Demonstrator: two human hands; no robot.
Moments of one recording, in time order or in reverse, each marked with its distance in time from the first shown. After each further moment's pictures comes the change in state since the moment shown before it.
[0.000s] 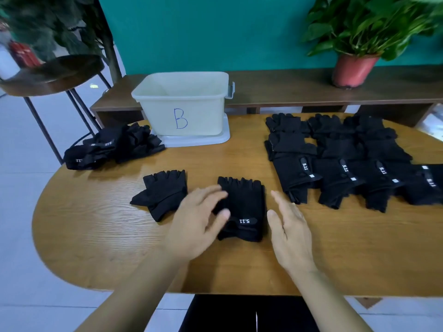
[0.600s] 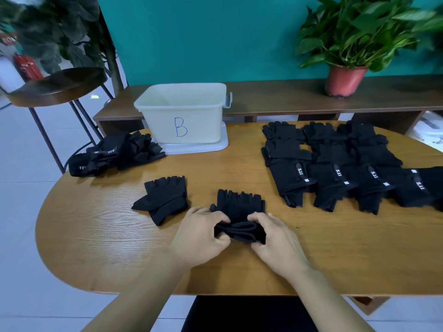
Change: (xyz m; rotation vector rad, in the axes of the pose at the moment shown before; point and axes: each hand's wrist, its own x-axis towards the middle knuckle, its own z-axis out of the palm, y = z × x) left_hand -0.005 0.012 0.006 0.029 -0.056 0.004; right_hand -0.001 -0.001 -0.004 -0.266 -0.365 -0.163
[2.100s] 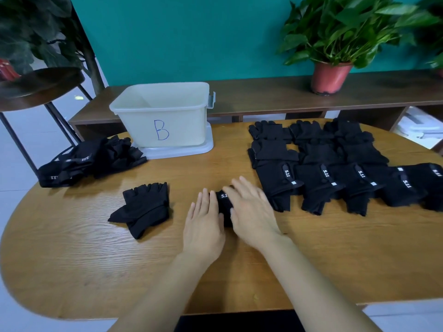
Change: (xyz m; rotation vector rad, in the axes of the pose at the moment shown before) left_hand 0.043 0.021 0.043 0.176 -0.112 -0.305; right_hand 0.069 -0.008 -0.008 -0.255 0.132 -0.101
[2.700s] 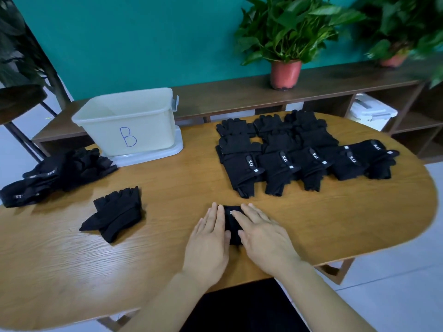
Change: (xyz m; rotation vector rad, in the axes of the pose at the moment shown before) left_hand -0.052 0.048 0.022 -0.054 -0.056 0.256; right_hand -0.105 0.043 -0.018 -0.014 -0.058 0.088
